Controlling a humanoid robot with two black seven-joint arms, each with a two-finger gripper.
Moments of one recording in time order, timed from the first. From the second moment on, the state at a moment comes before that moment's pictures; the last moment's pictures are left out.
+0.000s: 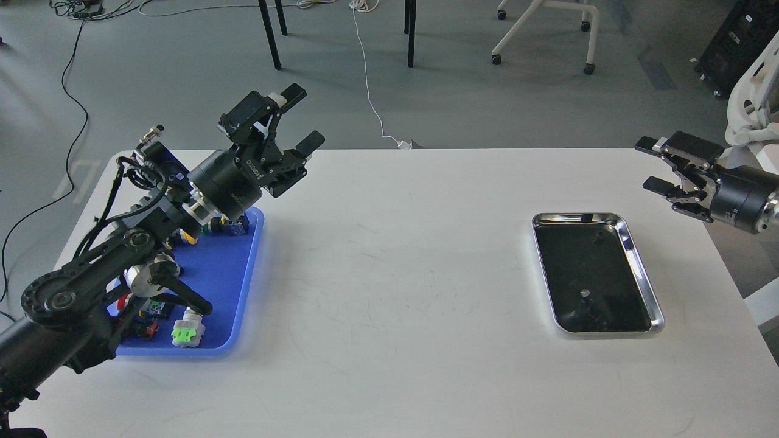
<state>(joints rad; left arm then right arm) -0.52 0.40 -0.87 -1.19 0.73 -0.40 -0.46 0.81 -0.91 0.36 0.92 -0.85 0.49 0.49</state>
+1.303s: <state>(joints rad) -0.47 0.38 -0.94 -1.19 0.64 -0.40 -0.40 1.25 -0.46 -0.49 0.54 -1.45 0.49 0.49</state>
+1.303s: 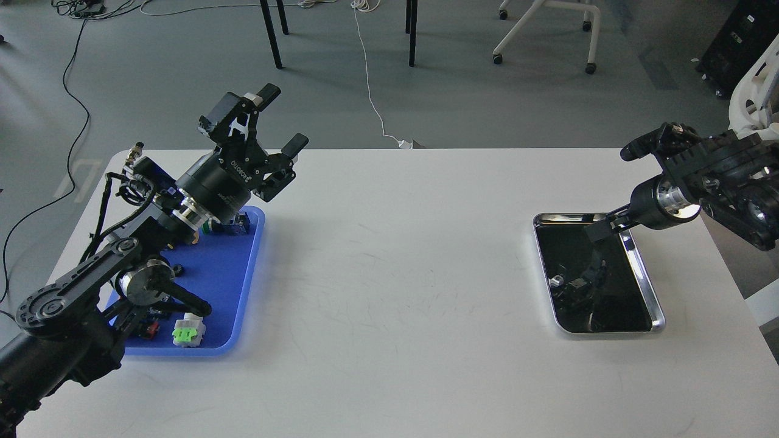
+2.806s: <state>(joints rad) -0.45 0.39 -0.96 -1.19 0.64 -0.40 -0.40 1.16 -0.37 -0.49 0.41 -1.44 0.44 0.49</state>
